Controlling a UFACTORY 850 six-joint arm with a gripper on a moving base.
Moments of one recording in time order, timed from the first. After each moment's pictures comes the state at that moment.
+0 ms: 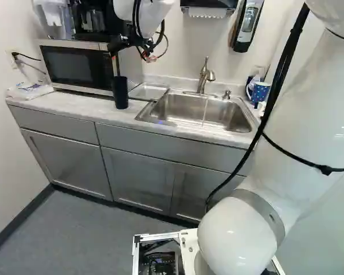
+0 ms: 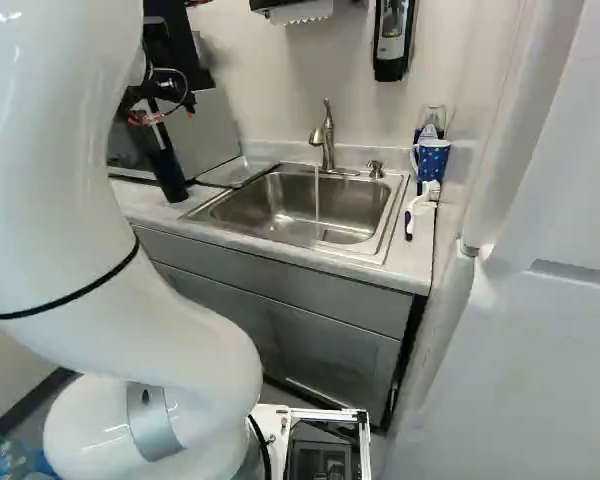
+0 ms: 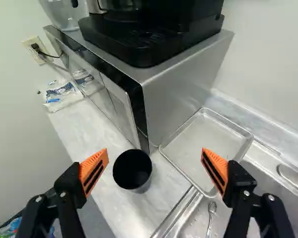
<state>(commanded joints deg) 27.1 -0.7 -72.3 0.5 -13.1 0.0</state>
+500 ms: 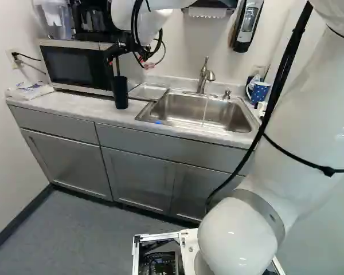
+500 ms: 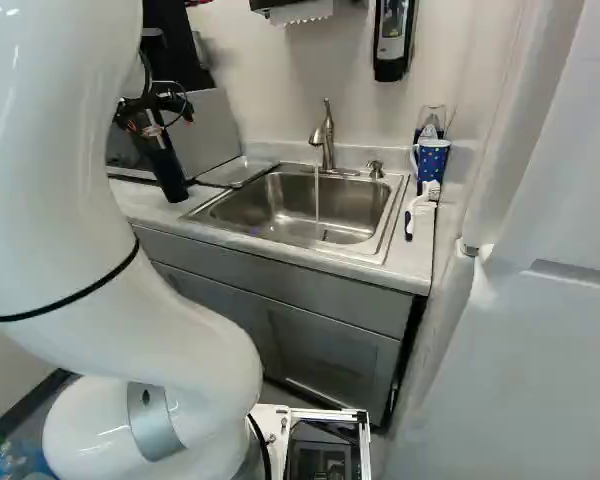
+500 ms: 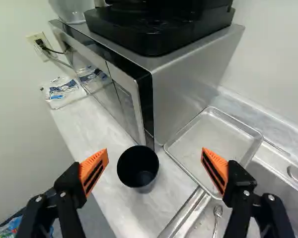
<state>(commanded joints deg) 28.1 0.1 -68.4 0.5 -9.2 0.0</state>
